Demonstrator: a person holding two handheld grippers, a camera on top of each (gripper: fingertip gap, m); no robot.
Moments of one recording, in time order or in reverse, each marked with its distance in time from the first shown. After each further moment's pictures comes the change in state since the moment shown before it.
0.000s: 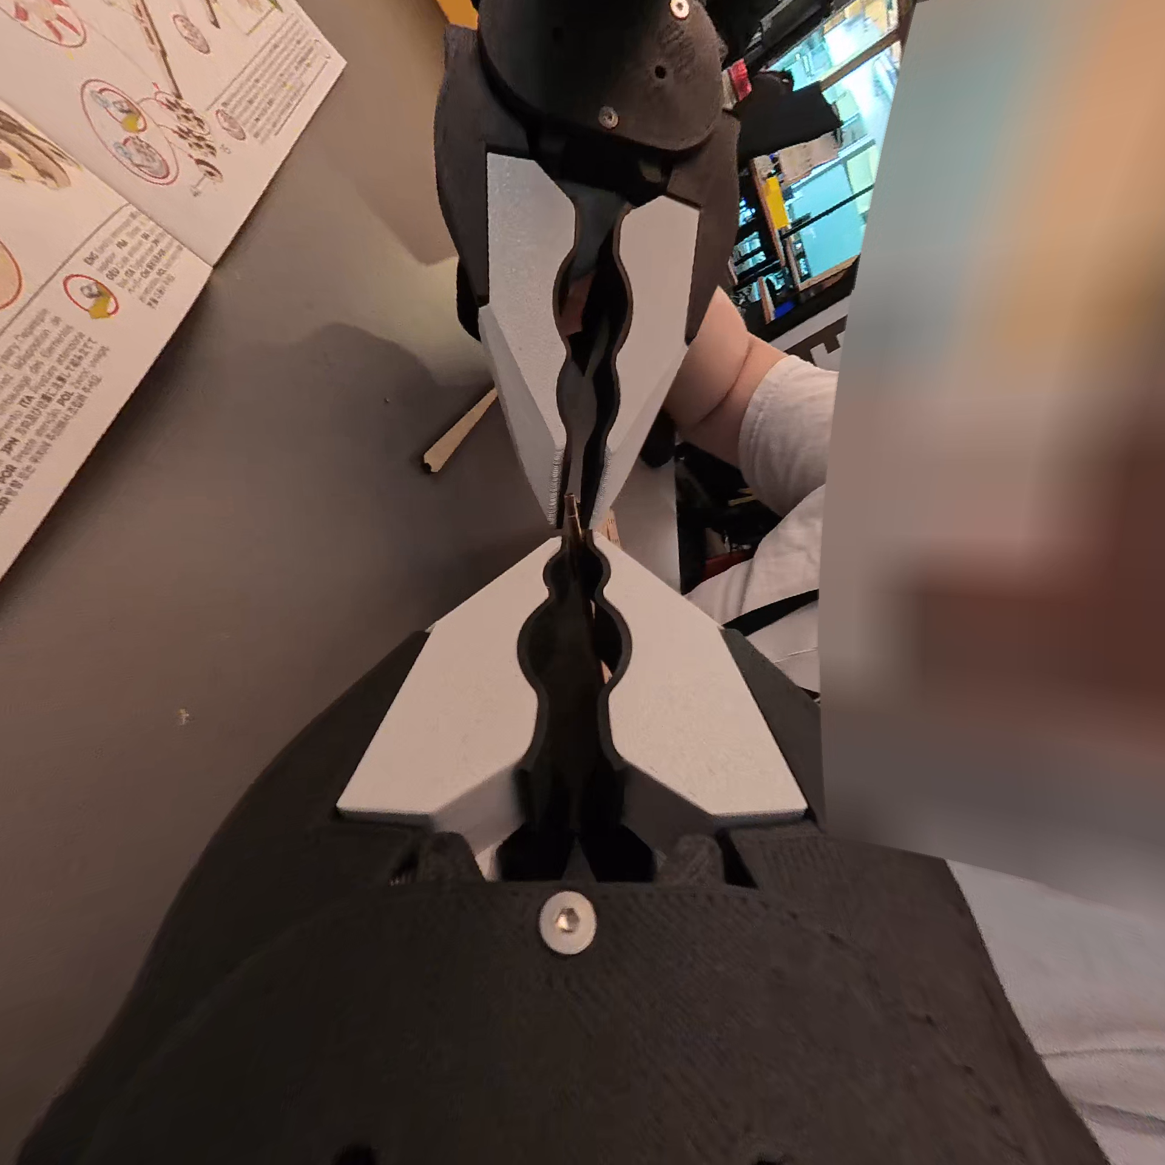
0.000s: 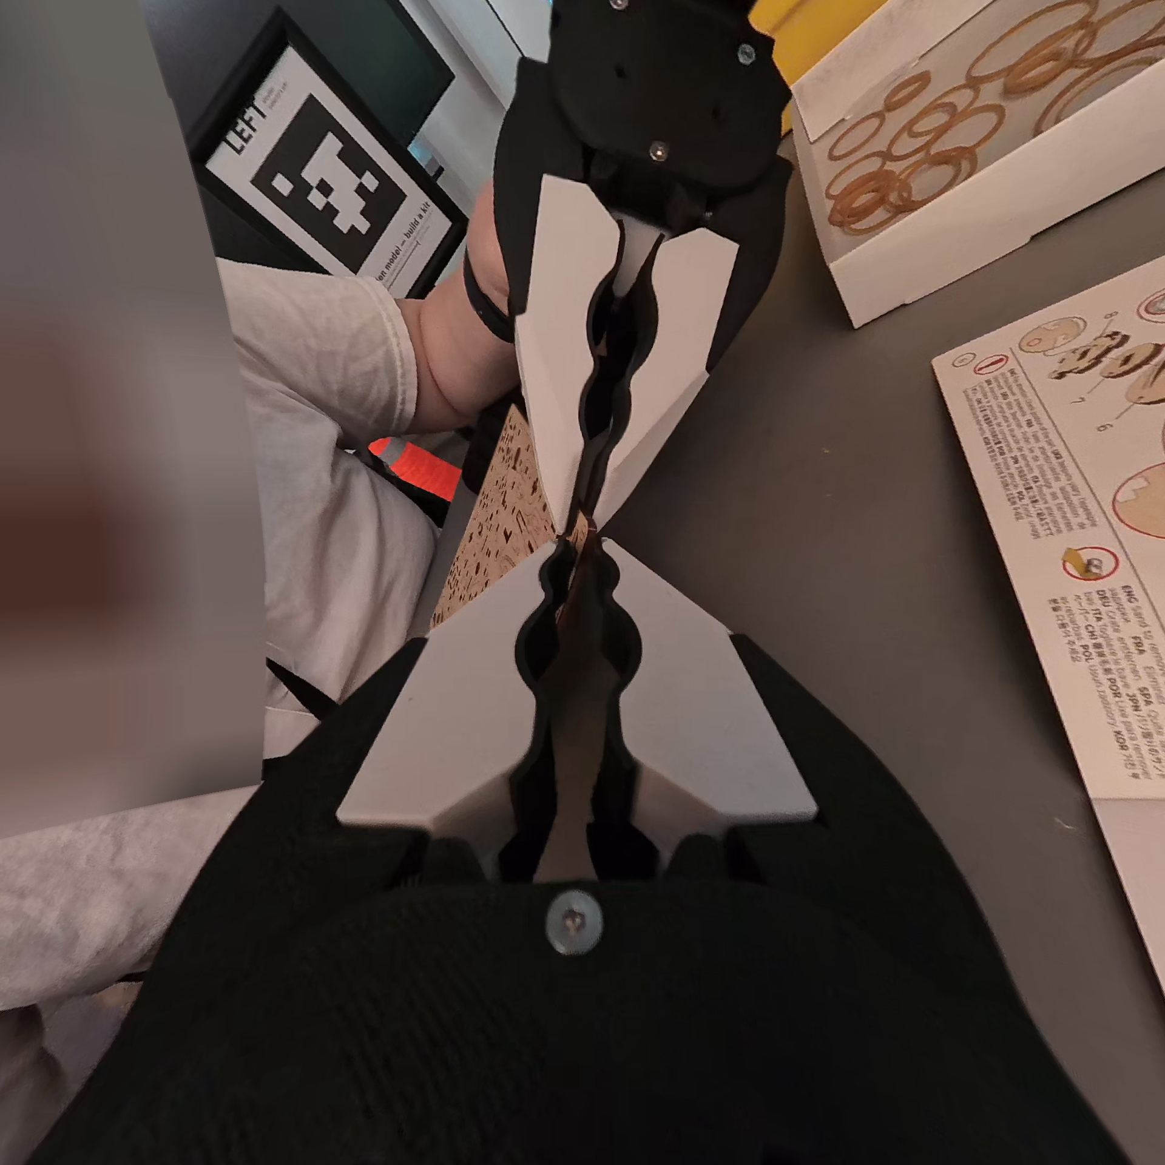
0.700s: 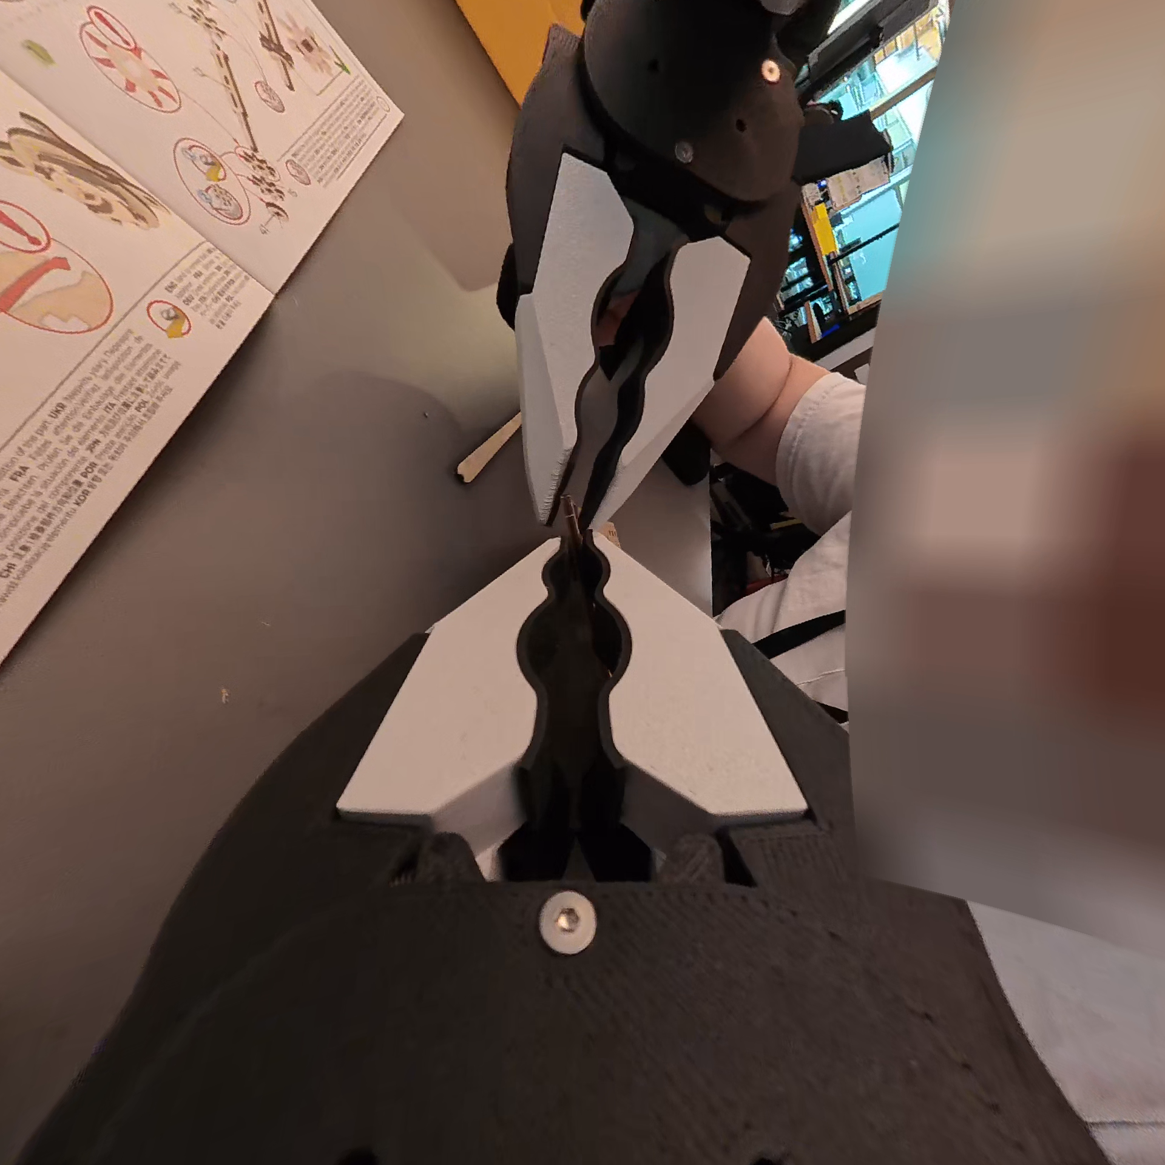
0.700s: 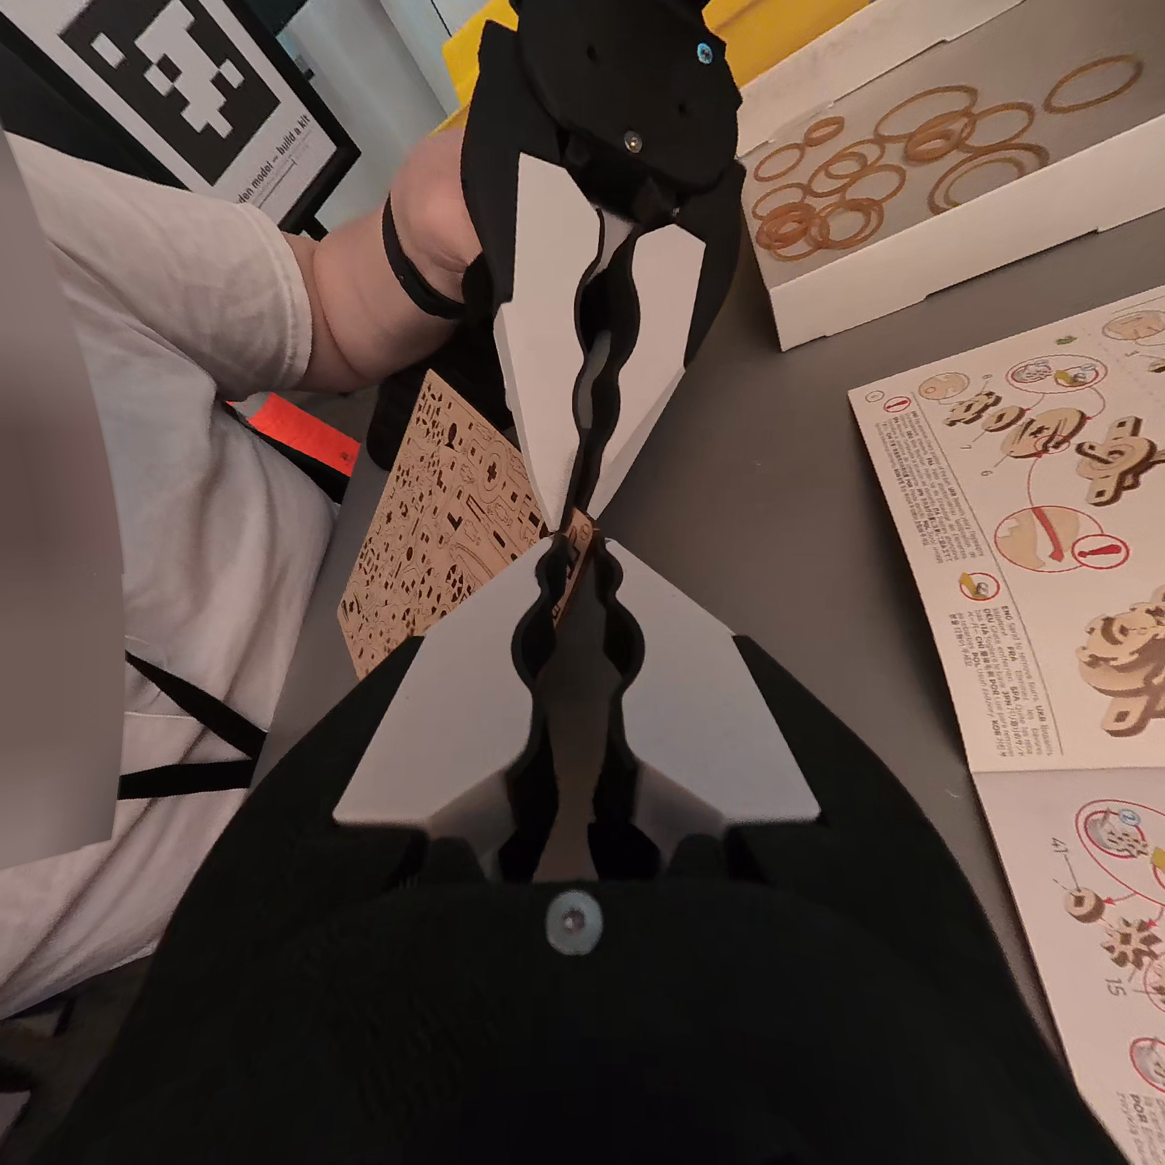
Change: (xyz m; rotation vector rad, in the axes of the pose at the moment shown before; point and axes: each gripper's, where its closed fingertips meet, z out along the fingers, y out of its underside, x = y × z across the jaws) left arm -0.007 -0.003 -0.003 0.044 -0.086 0.022; right arm 0.010 -0.002 0.000 -0.049 0.183 -0.149
